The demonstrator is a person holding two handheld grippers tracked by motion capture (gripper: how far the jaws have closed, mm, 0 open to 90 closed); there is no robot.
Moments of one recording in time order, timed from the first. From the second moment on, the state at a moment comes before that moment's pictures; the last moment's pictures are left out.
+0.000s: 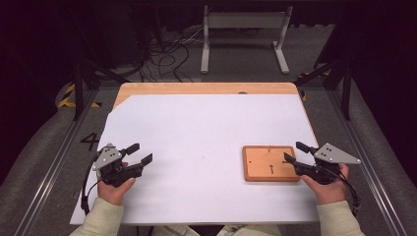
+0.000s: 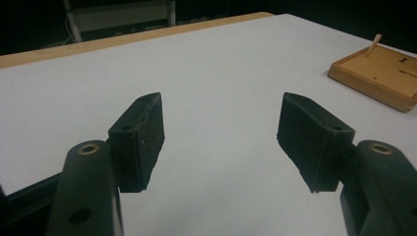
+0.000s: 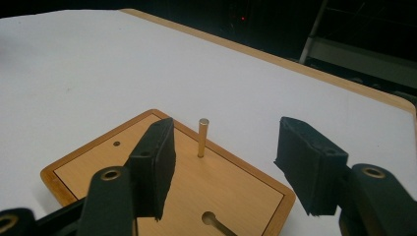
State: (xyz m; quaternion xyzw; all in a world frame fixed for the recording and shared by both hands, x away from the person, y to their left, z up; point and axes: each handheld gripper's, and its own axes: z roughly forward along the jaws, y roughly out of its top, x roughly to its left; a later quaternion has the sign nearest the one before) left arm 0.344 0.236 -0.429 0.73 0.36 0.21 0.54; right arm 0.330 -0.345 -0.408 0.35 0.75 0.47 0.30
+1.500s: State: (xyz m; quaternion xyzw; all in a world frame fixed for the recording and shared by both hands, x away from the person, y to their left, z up) left arm 0.347 0.234 -0.432 0.74 0.38 0.20 0.52; right arm 0.350 -0.355 -0.435 0.50 0.80 0.24 0.23
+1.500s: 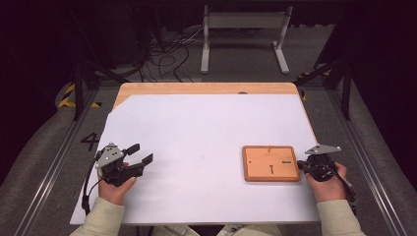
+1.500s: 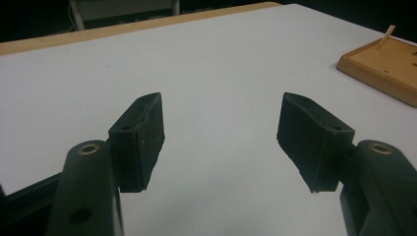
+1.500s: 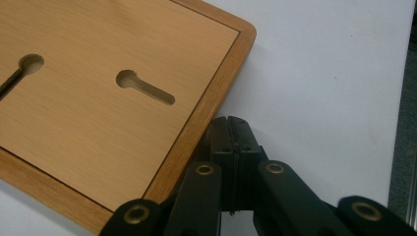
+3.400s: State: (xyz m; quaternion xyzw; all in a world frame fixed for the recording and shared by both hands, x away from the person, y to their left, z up) left arm 0.352 0.214 -0.434 0.79 0.37 0.13 0.47; right arm 0.392 -0.194 -0.428 0.21 0.95 0.20 0.06
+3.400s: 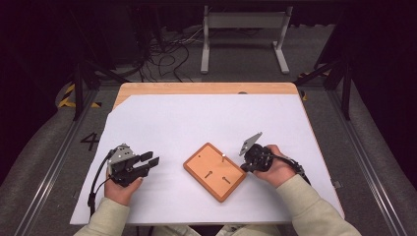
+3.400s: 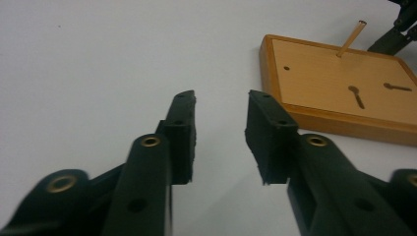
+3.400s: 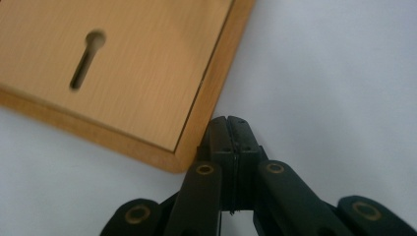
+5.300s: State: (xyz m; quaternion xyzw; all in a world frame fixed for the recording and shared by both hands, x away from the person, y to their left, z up) left arm 0.383 0.153 -0.430 0.82 0.39 0.09 0.42; right arm 0.329 -0.160 -0.437 0.13 0.95 0.26 0.05
